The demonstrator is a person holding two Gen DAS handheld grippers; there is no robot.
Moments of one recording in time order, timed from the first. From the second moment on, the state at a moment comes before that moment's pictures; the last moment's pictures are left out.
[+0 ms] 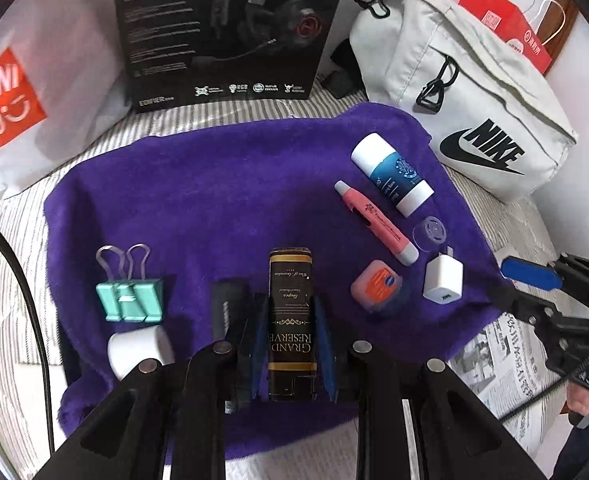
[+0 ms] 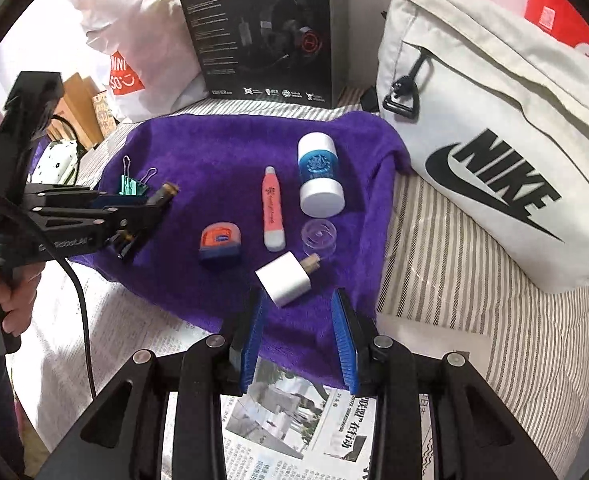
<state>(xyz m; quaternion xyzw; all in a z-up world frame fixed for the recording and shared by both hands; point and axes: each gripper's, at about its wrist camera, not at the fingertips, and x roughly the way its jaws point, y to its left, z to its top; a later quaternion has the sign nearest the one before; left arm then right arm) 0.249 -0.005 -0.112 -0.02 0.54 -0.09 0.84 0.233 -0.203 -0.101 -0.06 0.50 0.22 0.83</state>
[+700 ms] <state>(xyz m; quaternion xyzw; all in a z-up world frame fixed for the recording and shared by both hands) 0.259 -0.030 -0.134 0.02 0.54 -0.09 0.84 0.223 -0.205 -0.101 -0.06 0.50 0.23 0.83</state>
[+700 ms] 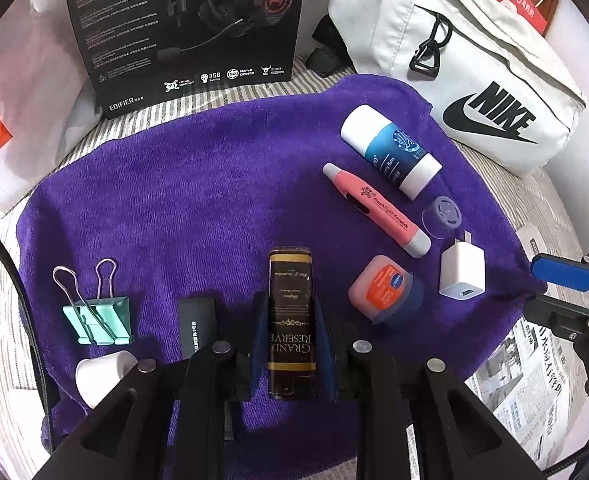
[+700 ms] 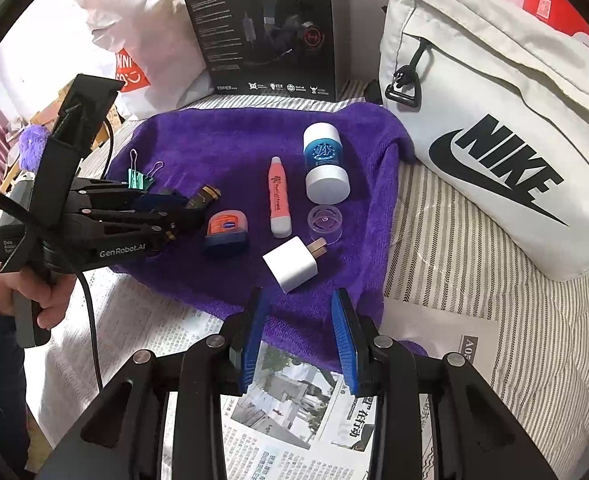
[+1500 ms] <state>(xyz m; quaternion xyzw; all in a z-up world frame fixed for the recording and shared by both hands) 0.175 -0.016 -0.074 -0.04 0.50 -0.07 0.86 0.168 -0.218 -0.065 -0.02 0.47 0.21 0.86</state>
